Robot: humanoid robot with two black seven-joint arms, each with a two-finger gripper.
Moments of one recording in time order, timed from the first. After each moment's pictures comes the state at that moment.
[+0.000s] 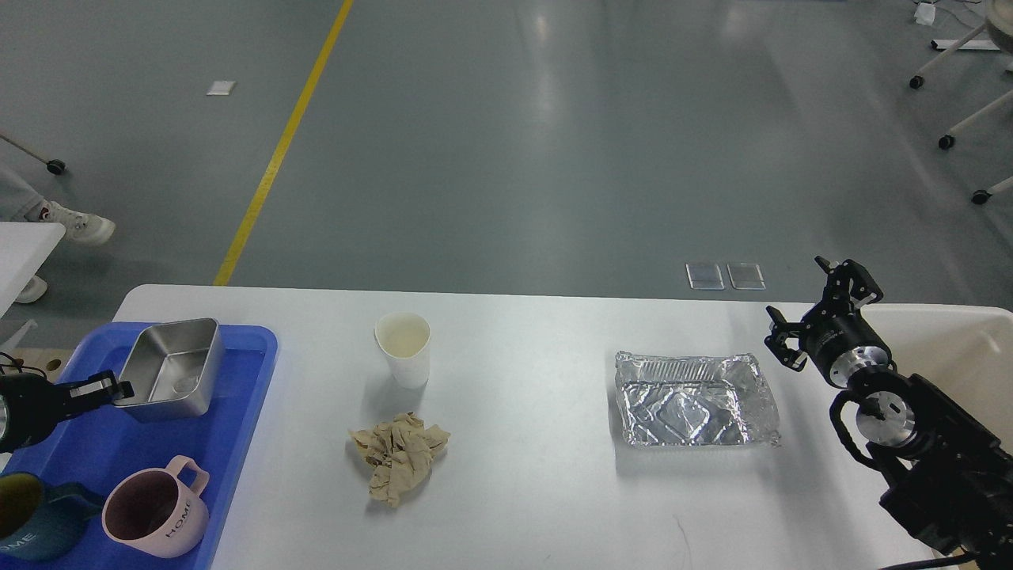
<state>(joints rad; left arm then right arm) -0.86 0.92 0.21 -0.94 0.85 -0.21 -0.23 0.52 -0.28 1.13 0.57 -0.25 0.26 0.16</state>
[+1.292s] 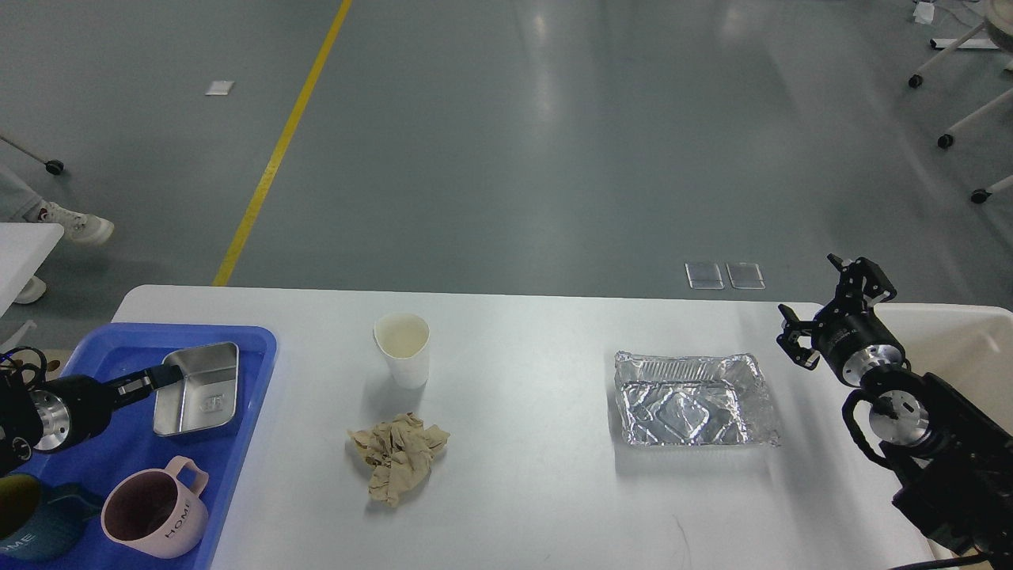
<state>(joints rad) -0.76 0.70 0.12 -0.68 0.85 -0.10 -0.36 0.52 -0.30 1.13 0.58 -0.25 0.26 0.16</state>
